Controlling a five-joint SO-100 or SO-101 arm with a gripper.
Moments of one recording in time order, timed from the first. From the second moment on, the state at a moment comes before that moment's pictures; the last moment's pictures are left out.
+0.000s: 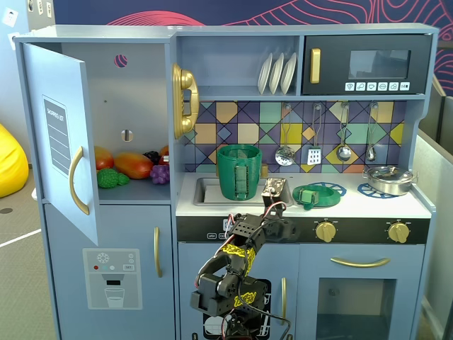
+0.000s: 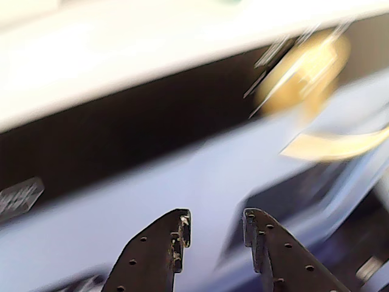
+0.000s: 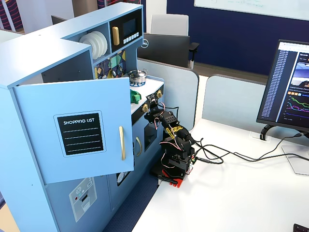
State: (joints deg) arm 31.6 160.3 144.0 37.4 -100.6
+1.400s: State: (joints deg) arm 33.1 122.4 127.5 -4.9 -95.5
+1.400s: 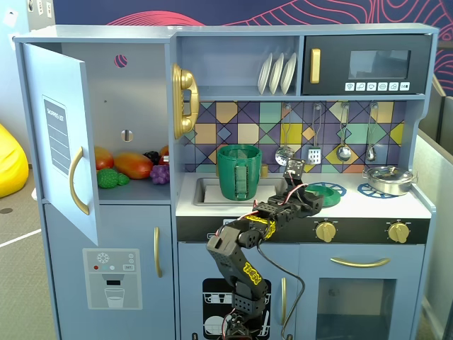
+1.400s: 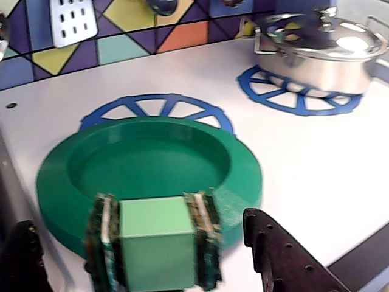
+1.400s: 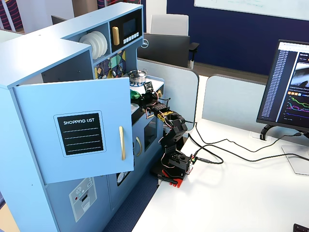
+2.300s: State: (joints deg) arm 29.8 120.4 112.1 5.5 -94.5
